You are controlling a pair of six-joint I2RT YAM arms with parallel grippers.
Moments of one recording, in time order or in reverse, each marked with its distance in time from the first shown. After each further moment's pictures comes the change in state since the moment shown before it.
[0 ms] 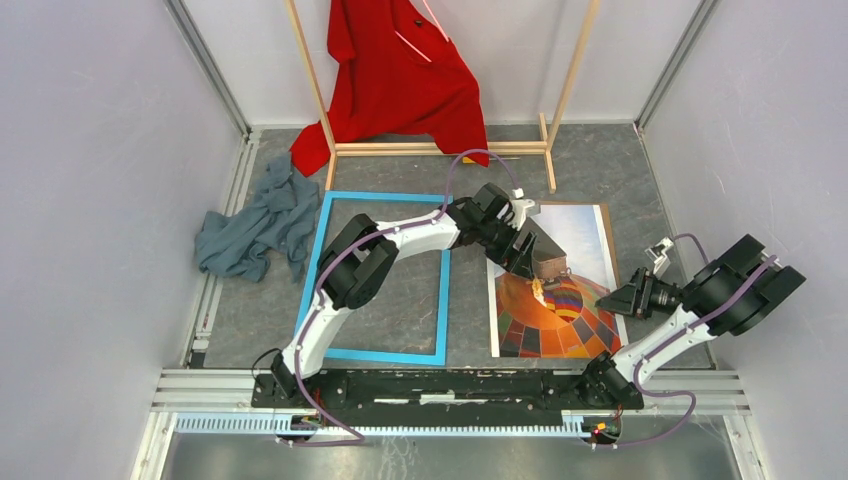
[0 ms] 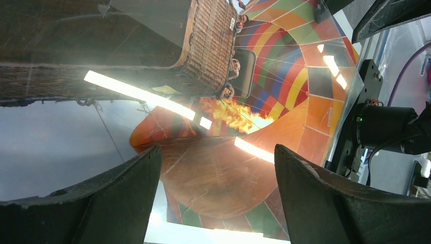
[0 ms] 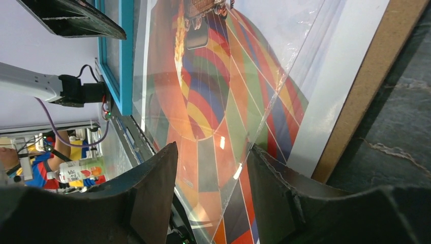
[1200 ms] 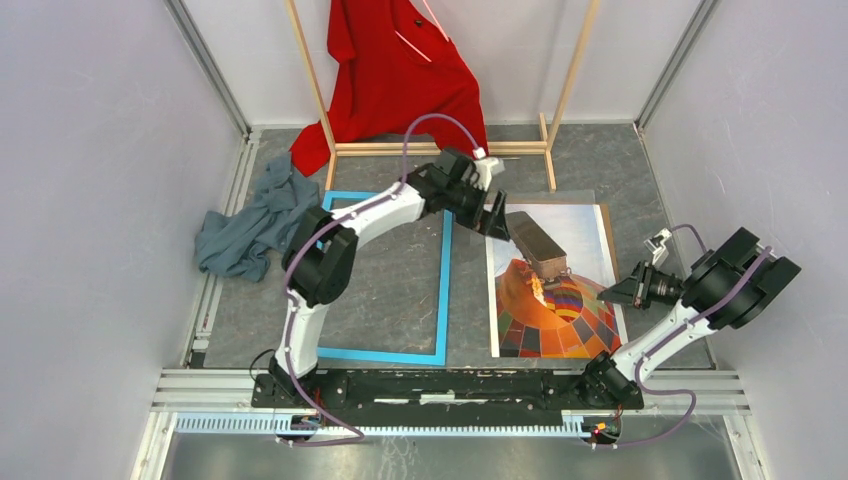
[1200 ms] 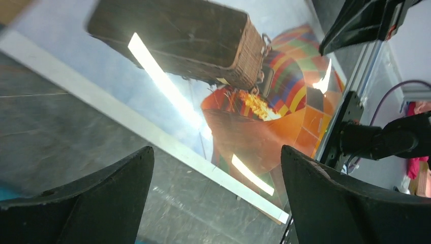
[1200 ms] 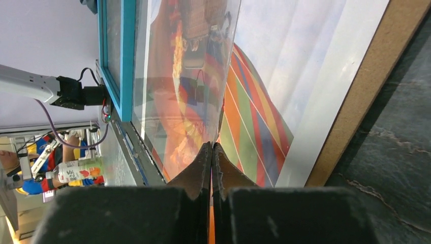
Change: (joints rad) left arm 0.149 -0.148 -0.020 -0.115 -0.005 -0.002; right arm 0.054 0.052 0.060 0.013 -0.045 0.039
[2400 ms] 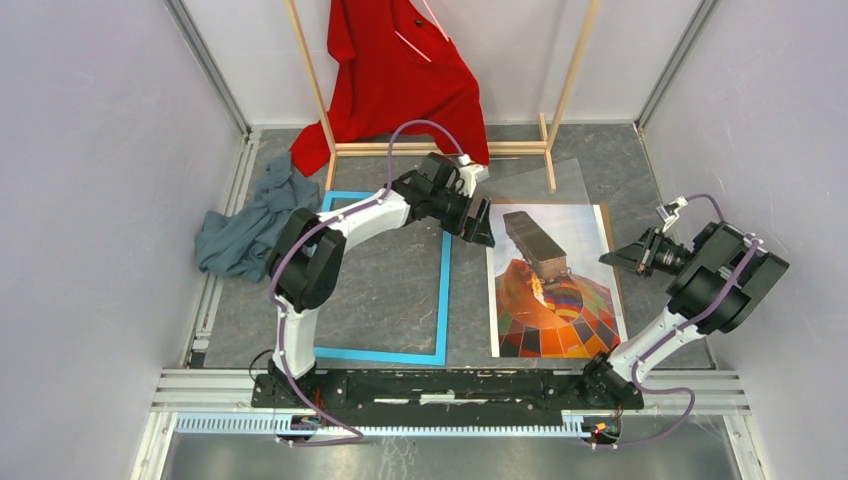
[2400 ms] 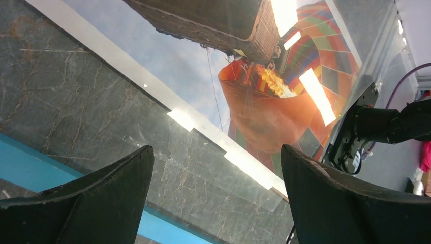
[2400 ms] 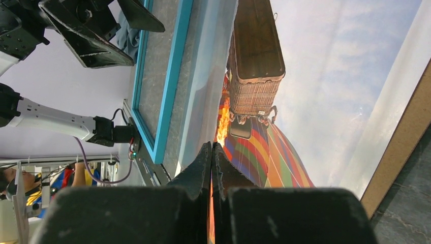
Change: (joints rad) left arm 0.066 -0.122 -0.171 0.044 0.016 0.052; right arm 0.106 -0.134 0.129 -0.006 -0.226 0.247
